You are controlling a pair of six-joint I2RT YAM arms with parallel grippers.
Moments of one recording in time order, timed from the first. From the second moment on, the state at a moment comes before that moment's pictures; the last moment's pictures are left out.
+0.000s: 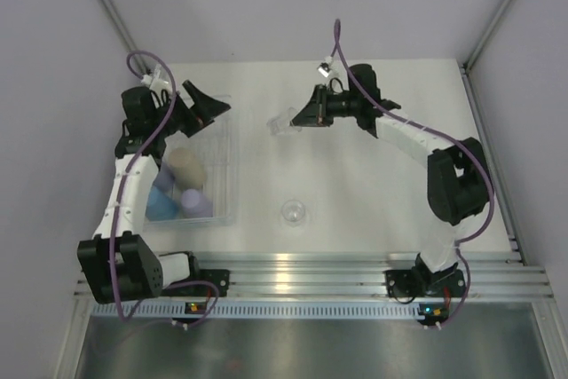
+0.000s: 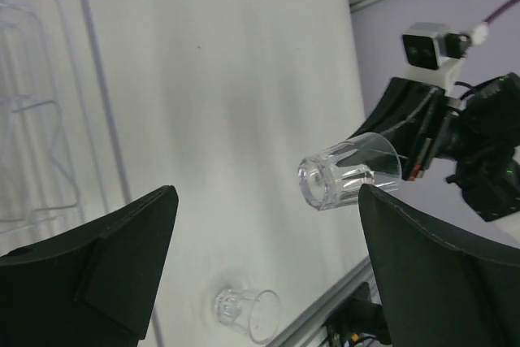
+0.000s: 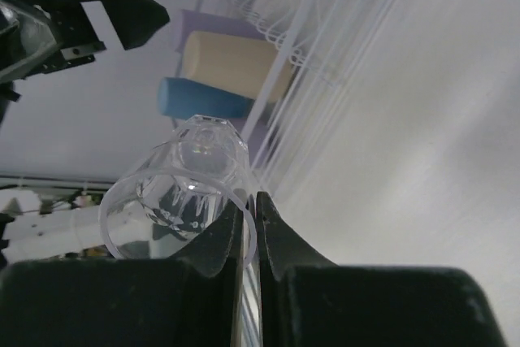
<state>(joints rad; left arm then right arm) 0.13 1.23 1.06 -0.23 0.70 -0.63 0.44 1.81 1.40 -0.05 -0.83 0.61</state>
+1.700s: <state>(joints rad) -0.19 1.32 1.05 0.15 0.81 -0.86 0.52 1.99 1.36 0.91 -0.99 1.40</state>
